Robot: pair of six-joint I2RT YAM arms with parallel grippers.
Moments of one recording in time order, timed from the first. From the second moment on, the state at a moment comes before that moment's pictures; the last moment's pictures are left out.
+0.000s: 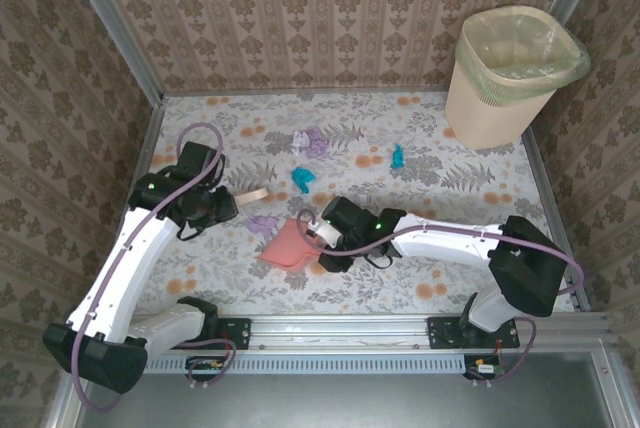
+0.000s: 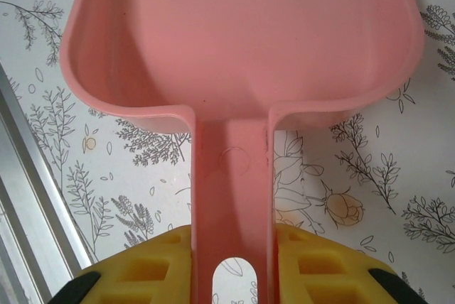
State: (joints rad) left arm -0.38 1.07 1.18 -1.27 -0.02 -0.63; right arm 0.96 1.55 0.95 -0.44 -0.18 0.07
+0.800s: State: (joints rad) left arm -0.38 0.95 1.04 -1.29 0.28 -0.59; right arm 0.98 1.68 0.98 -0.32 -0.08 0.07
